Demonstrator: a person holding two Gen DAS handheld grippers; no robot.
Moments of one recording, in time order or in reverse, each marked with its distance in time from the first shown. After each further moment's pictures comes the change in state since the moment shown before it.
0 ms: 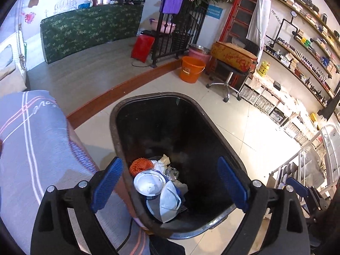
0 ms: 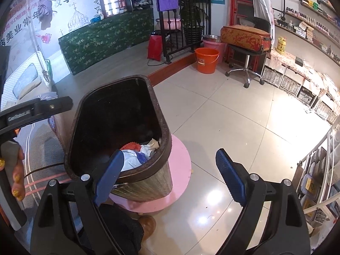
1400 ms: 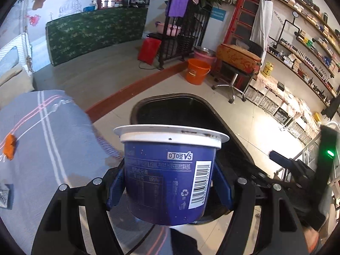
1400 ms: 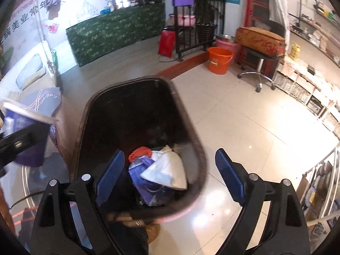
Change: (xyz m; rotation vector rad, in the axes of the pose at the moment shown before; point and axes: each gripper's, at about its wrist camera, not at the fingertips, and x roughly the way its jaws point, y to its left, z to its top) left arm -0.009 0.015 -0.006 0.010 -0.004 0.025; right arm 0.028 0.044 0.024 -0.058 0.021 0.021
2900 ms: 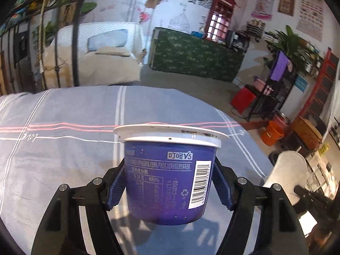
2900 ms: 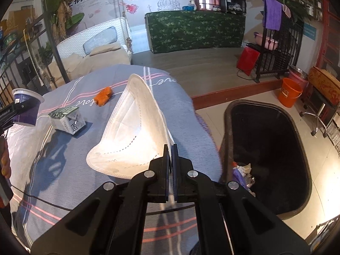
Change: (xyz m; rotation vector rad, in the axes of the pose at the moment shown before) left arm -0.214 0.237 -0.089 -0.428 -0.262 0.405; right arm -0.053 0.195 -0.011 -0.334 -0.014 0.356
